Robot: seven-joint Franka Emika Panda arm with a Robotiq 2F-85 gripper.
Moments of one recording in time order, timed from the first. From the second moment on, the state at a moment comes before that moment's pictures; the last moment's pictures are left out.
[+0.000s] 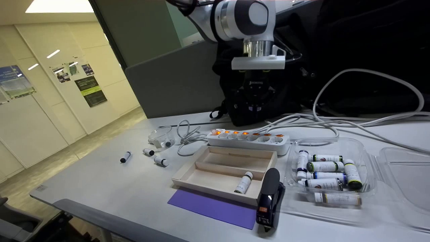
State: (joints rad) arm -0.29 0.83 -0.01 -1.47 0.17 2.05 -0.54
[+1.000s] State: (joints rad) arm -0.29 0.92 0.00 -1.38 0.12 1.95 -0.51
